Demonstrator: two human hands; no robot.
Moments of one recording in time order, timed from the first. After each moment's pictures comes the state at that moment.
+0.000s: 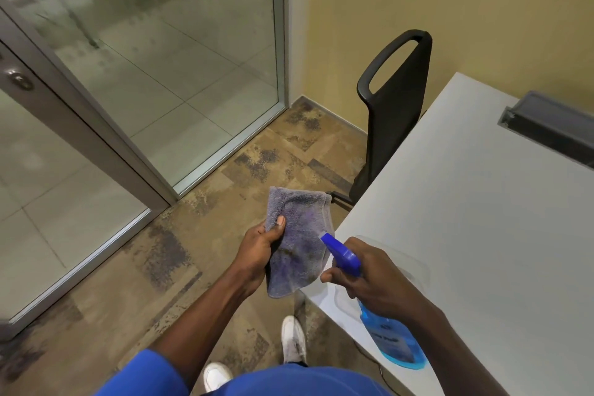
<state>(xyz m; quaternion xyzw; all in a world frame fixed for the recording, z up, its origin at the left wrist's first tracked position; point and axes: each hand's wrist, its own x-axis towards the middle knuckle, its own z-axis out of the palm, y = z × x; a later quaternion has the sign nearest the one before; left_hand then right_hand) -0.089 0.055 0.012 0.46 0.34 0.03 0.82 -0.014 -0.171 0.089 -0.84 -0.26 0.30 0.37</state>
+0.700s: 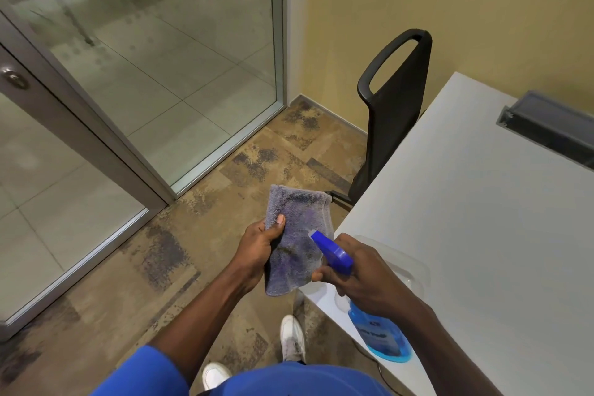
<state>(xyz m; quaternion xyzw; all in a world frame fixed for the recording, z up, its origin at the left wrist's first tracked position) -0.086 0.066 0.007 0.50 0.33 0.02 0.80 -0.018 -0.152 0.088 -0.83 -0.27 0.29 0.39</state>
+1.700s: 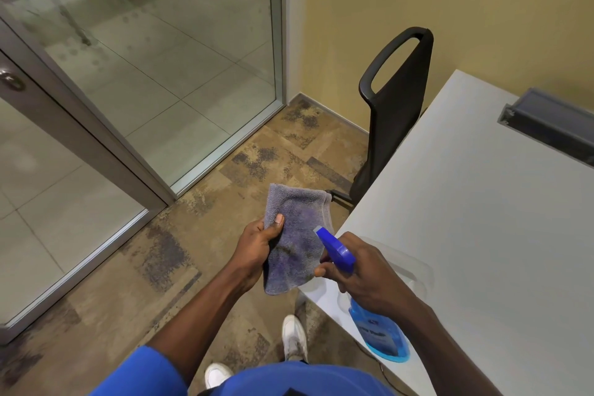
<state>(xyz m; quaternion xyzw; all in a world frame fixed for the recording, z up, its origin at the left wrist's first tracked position) -0.083 0.078 0.004 0.49 0.31 0.02 0.81 -0.013 -0.147 0.079 -0.83 -0.27 0.29 0.40</state>
